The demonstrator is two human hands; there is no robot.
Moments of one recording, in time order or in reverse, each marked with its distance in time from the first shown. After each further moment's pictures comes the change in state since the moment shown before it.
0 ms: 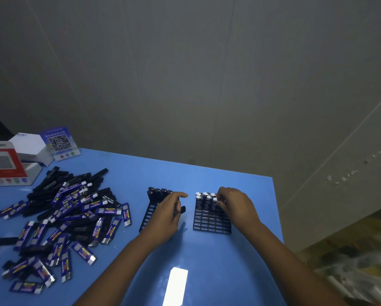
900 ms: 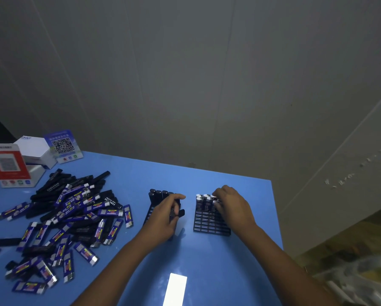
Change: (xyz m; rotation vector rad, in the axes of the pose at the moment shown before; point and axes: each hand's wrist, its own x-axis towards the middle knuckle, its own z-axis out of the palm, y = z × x) left_hand -0.014 0.008 -0.014 -0.028 -0.005 0.004; right_hand -0.006 -0.013 0.001 -0.011 0.070 -0.048
